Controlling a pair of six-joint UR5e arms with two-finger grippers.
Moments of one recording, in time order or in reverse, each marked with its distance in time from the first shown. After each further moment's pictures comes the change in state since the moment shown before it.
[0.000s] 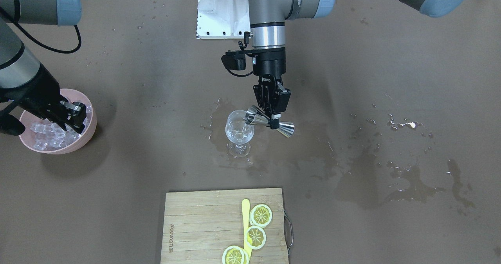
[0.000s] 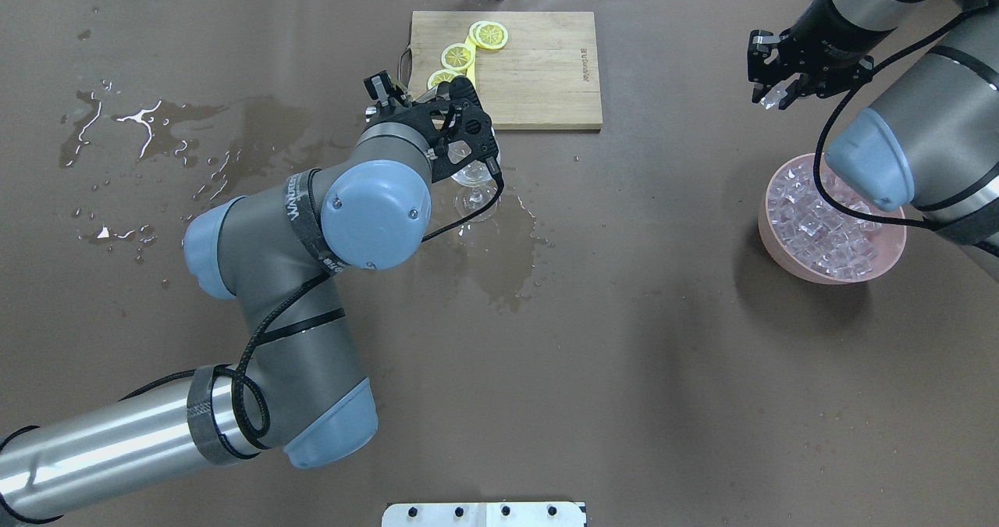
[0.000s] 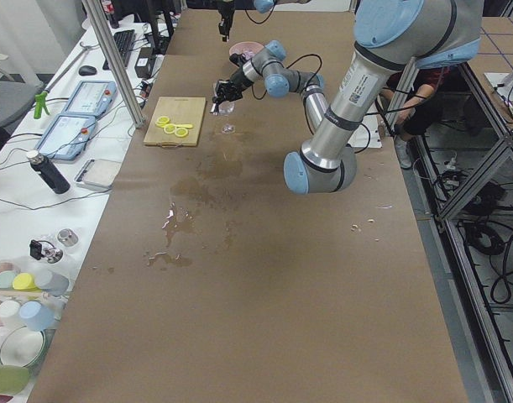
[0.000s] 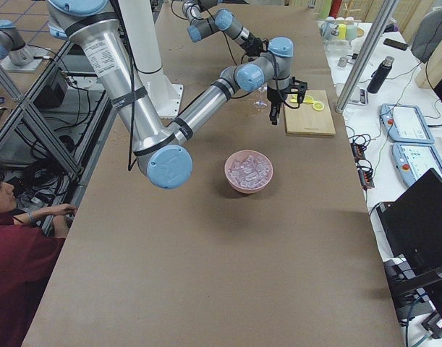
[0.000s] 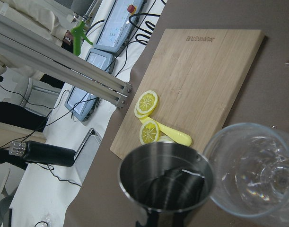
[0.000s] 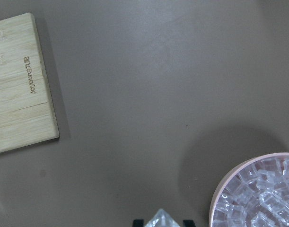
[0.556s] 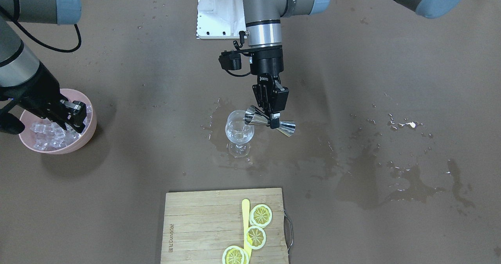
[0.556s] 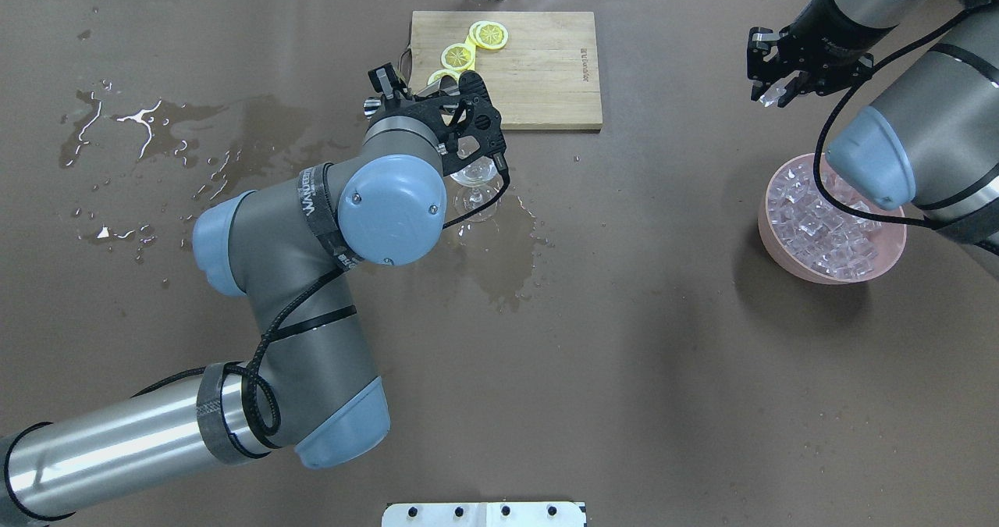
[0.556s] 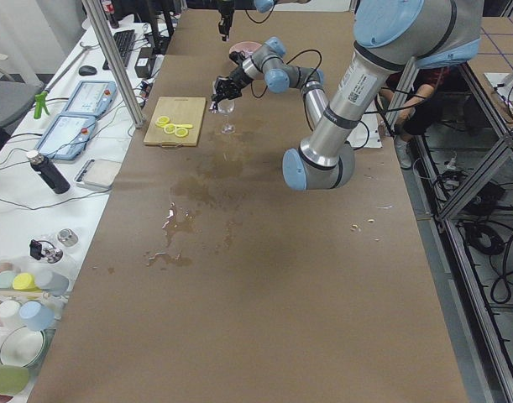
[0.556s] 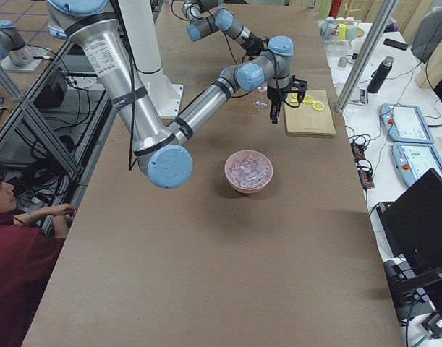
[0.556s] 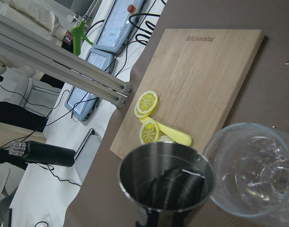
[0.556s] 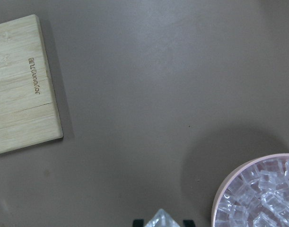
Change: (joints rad) left arm 0.001 -0.031 0.004 0.065 0.031 0.017; right arm 0.002 0.002 0.005 0.001 0.001 0.000
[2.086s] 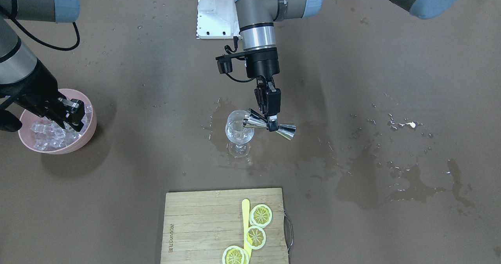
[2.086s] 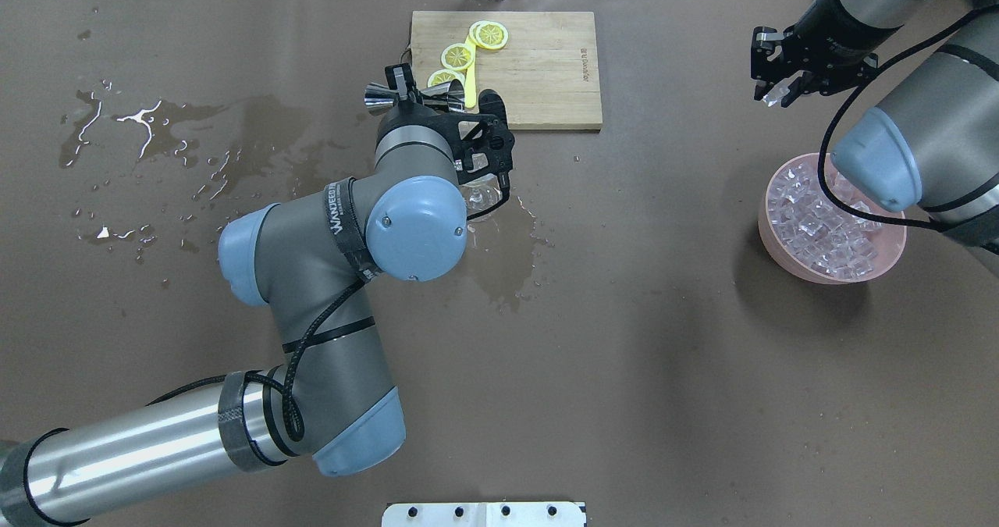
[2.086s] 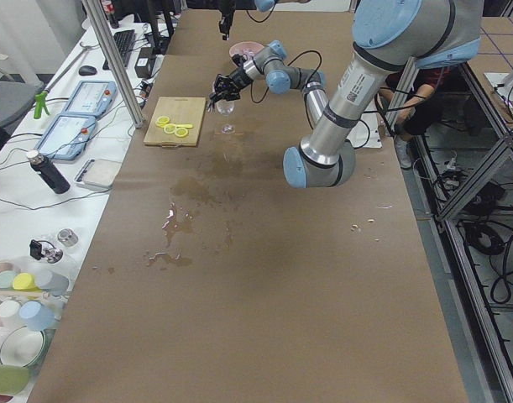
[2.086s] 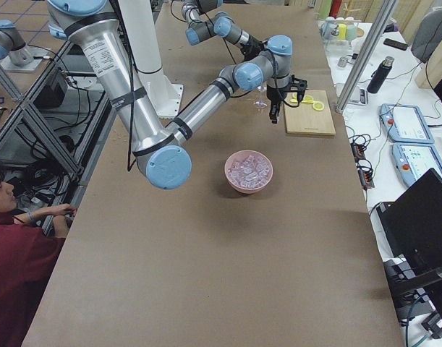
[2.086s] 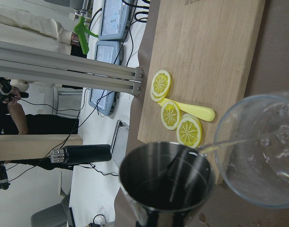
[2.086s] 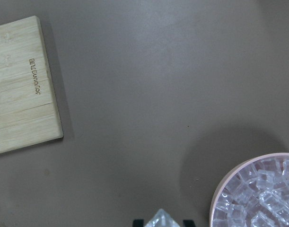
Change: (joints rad) left arm 0.025 -0.016 0.040 0.007 0.114 0.155; right arm 0.003 -0.008 0.012 0.000 0.000 0.000
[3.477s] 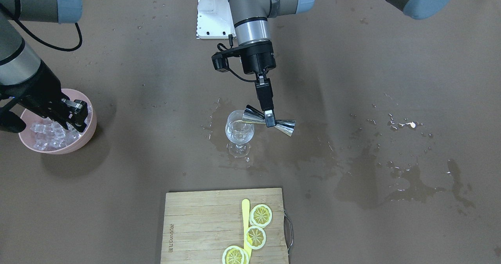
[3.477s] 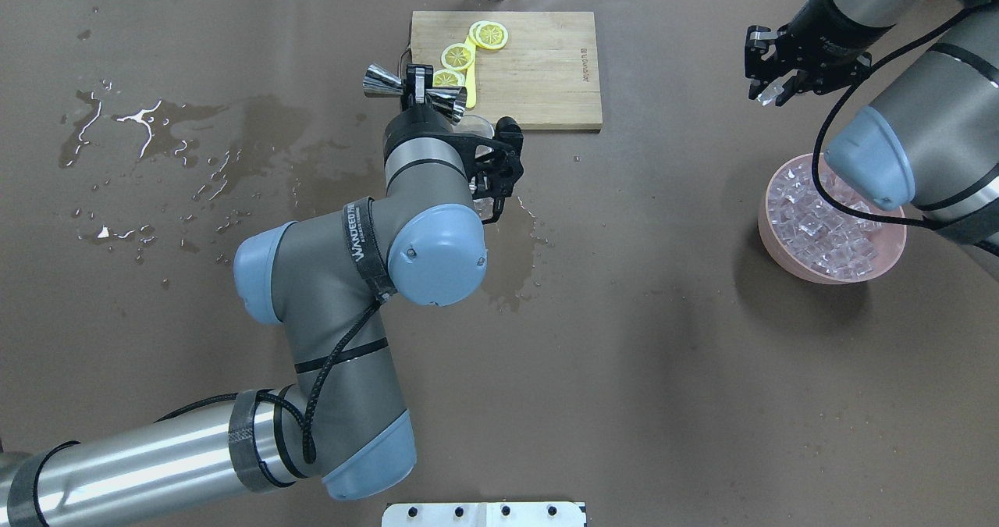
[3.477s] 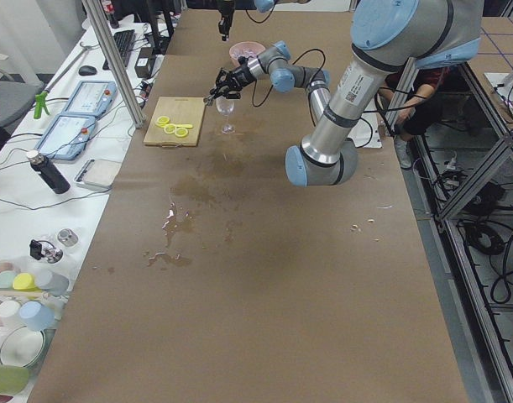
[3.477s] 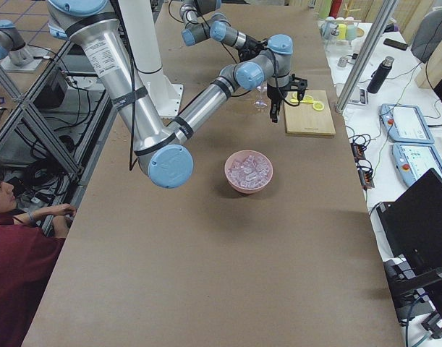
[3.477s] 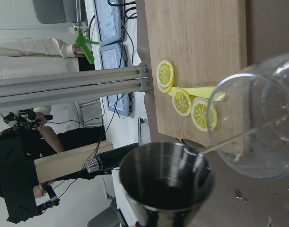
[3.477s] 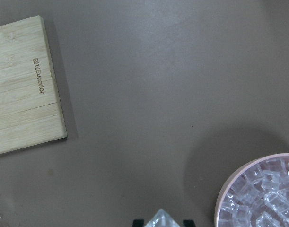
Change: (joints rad) left arm 0.034 -0.015 -0.001 0.053 0.141 0.251; right arm -0.006 0.011 -0.009 0.002 -0.002 0.005
